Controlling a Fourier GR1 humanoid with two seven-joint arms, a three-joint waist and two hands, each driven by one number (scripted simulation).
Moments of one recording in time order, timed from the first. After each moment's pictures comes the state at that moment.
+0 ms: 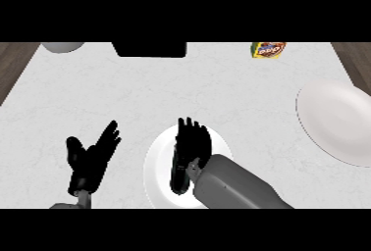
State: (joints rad) left arm 0.01 0.14 -0.13 -1.43 0.16 0.09 0.21; right arm -0.69 -0.01 0.83 -1.12 0.40 0.00 1.07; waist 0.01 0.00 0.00
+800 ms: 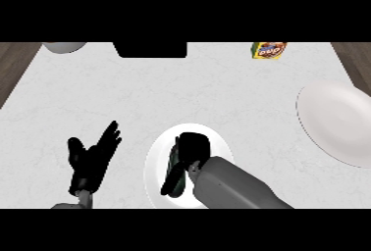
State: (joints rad) left arm 0.01 0.13 -0.11 -1.42 0.13 0.07 0.20; right arm -0.71 0.00 0.92 -0.99 0.32 0.01 1.00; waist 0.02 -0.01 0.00
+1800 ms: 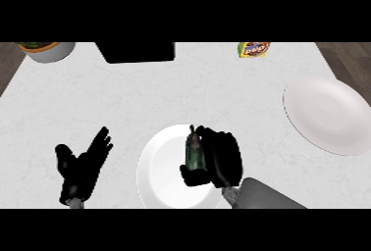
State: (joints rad) left arm 0.07 0.13 -0.07 -1.45 0.13 0.08 0.21; right arm -0.52 -0.25 0.98 -1.37 0.78 -0.49 0.89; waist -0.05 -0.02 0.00
